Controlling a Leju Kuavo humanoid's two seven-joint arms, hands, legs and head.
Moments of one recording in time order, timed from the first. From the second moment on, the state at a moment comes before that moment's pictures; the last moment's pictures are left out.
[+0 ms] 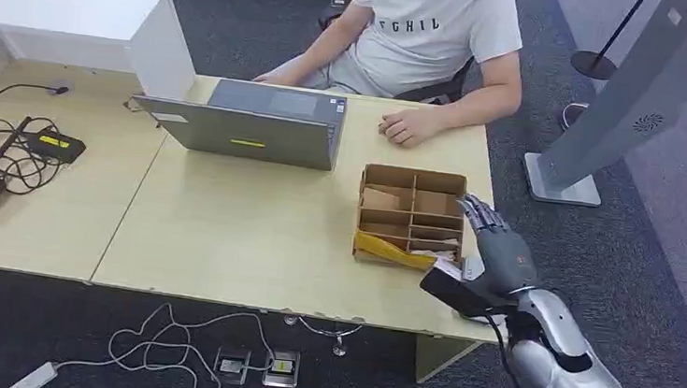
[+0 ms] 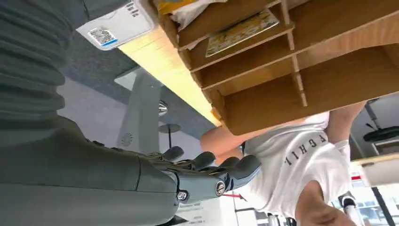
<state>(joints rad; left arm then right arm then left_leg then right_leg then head) -0.17 0.18 -1.43 -0.17 1.34 0.22 0.11 -0.41 -0.50 0.73 -1.41 0.64 -0.22 0.06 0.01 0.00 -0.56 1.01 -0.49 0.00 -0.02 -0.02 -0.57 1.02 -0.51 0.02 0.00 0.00</state>
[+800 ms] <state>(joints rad) -0.17 0.18 -1.43 -0.17 1.32 0.21 0.11 -0.41 -0.42 0.71 -1.34 0.83 -0.28 0.08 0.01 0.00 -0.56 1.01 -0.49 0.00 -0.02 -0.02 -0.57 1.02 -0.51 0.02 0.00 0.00</state>
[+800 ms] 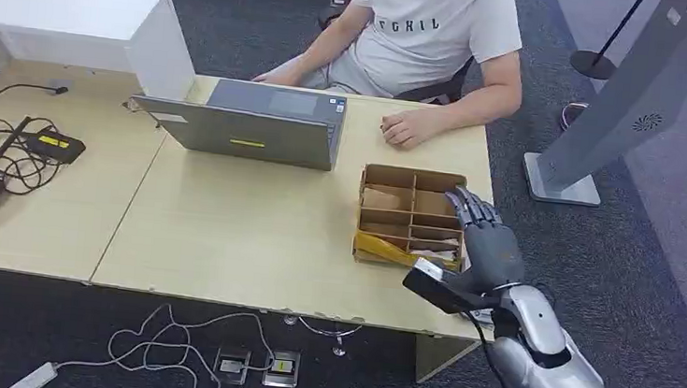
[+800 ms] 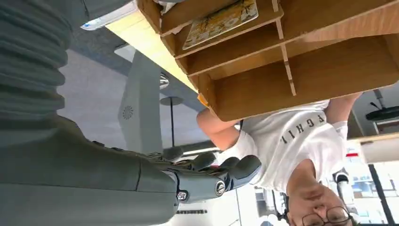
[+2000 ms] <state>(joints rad) -0.17 0.18 -1.45 -0.17 1.32 0.20 0.11 -0.42 -0.37 0.69 -1.26 0.84 -0.27 0.08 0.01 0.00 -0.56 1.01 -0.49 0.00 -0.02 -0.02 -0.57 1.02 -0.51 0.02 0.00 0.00</state>
